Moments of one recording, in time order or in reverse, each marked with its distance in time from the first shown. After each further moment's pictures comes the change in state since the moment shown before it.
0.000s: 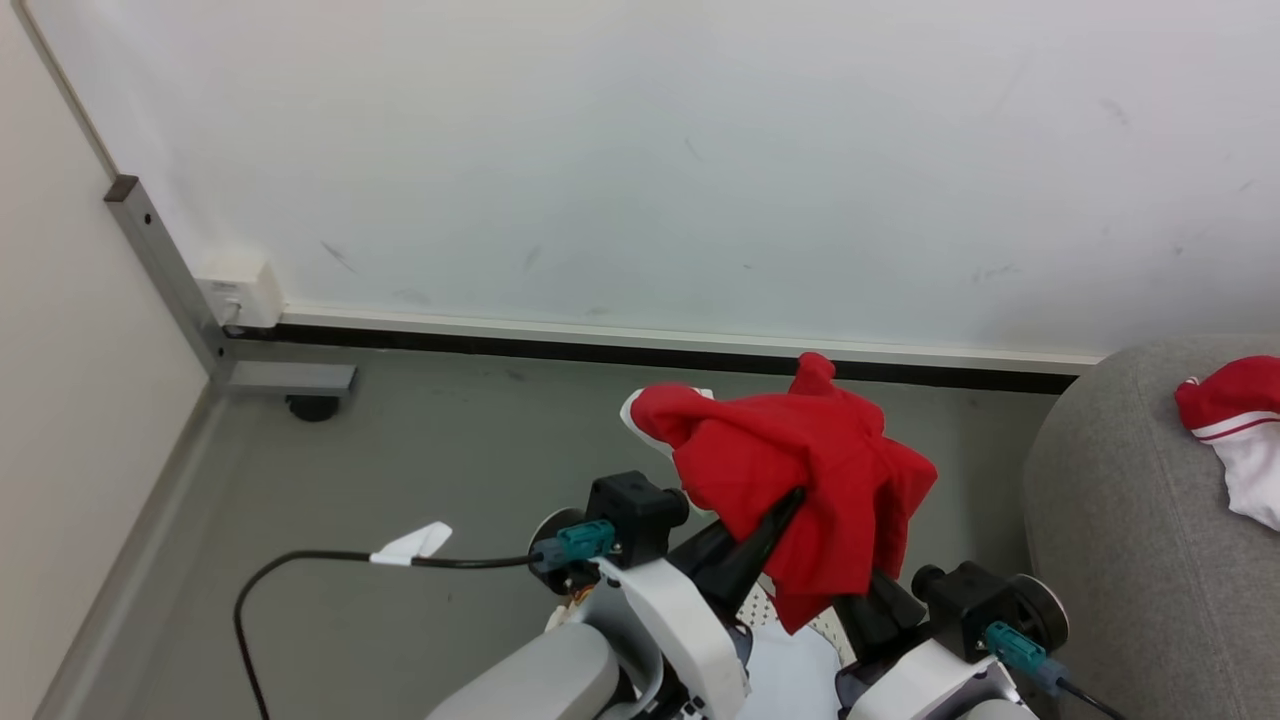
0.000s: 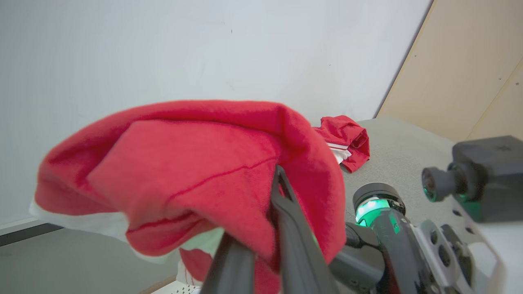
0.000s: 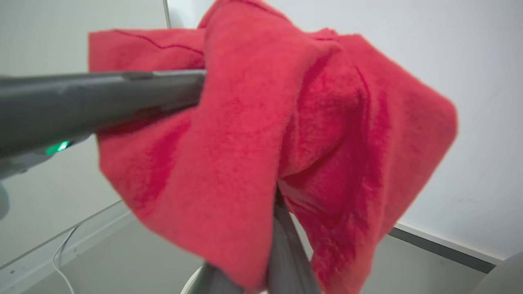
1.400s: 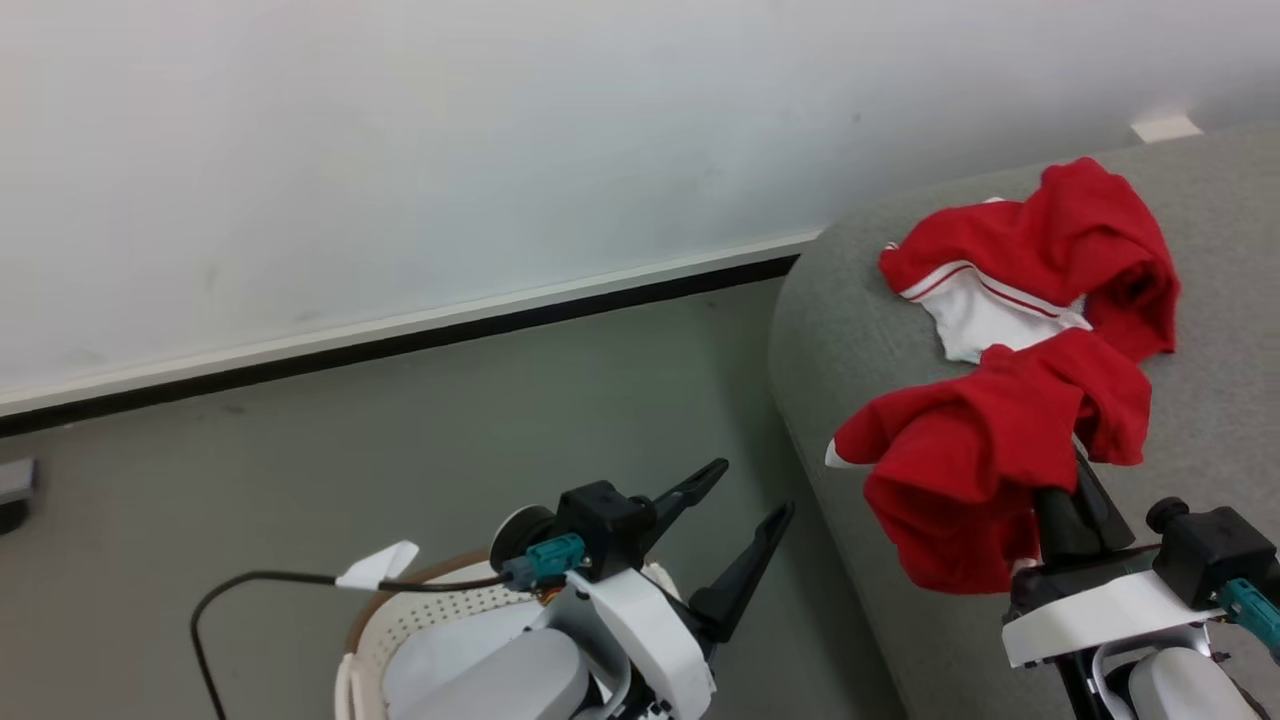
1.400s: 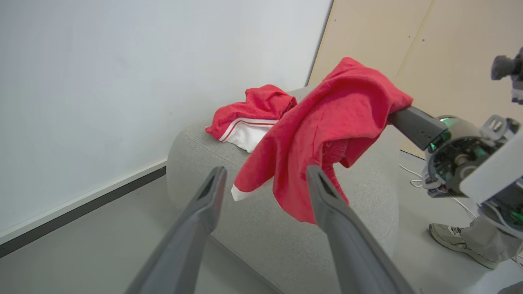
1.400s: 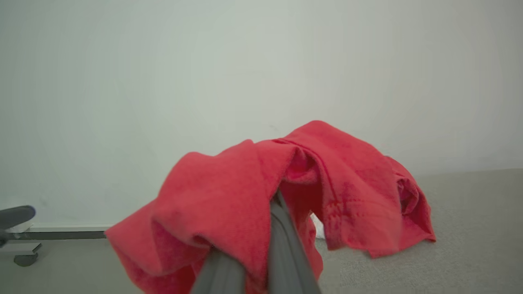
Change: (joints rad) left arm 0.010 0.060 -0.007 -0.026 0.046 0.036 -0.040; right arm 0.055 -0.067 -0.354 -0.203 -0.010 0.000 0.000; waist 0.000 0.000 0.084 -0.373
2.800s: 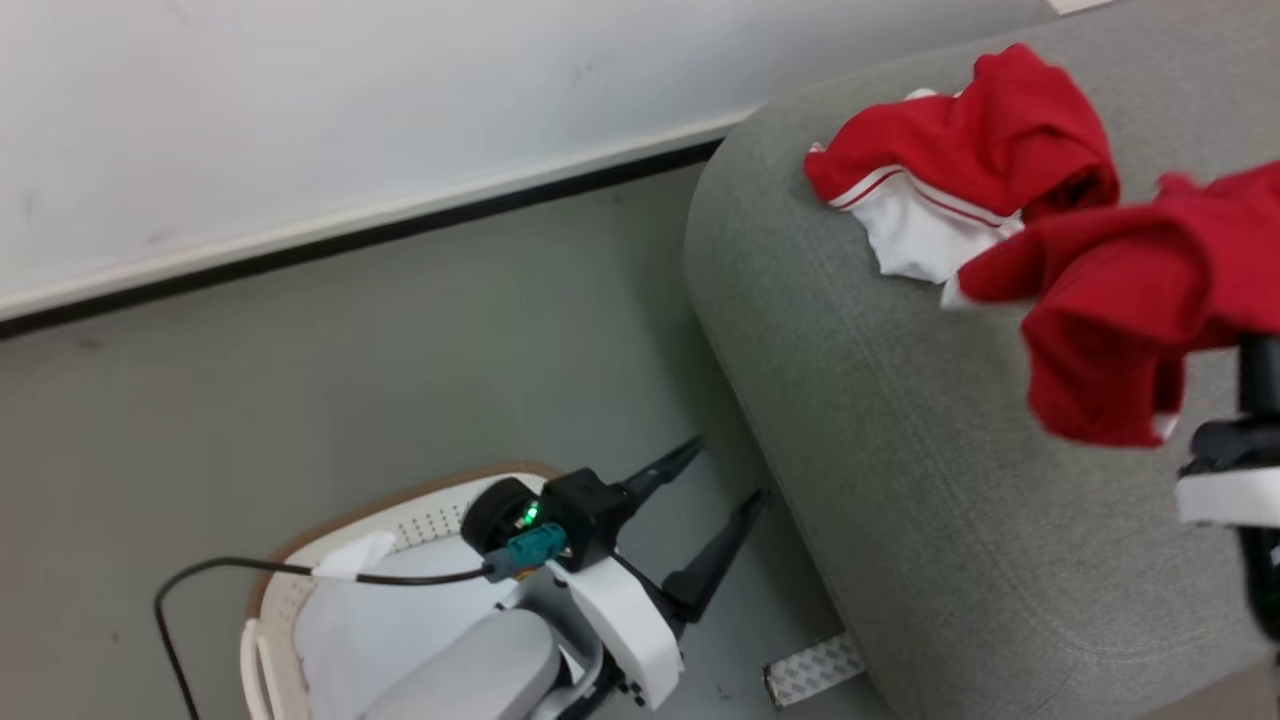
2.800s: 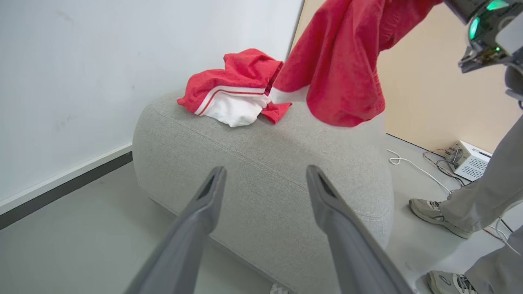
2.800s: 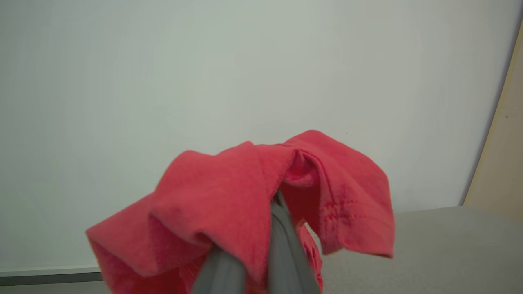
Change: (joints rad) left arm -0.005 0.021 0.035 0.007 0.104 -0.031 -0.006; right arm -0.106 -0.123 -0.134 -0.121 0.061 0.000 0.000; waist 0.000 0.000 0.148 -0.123
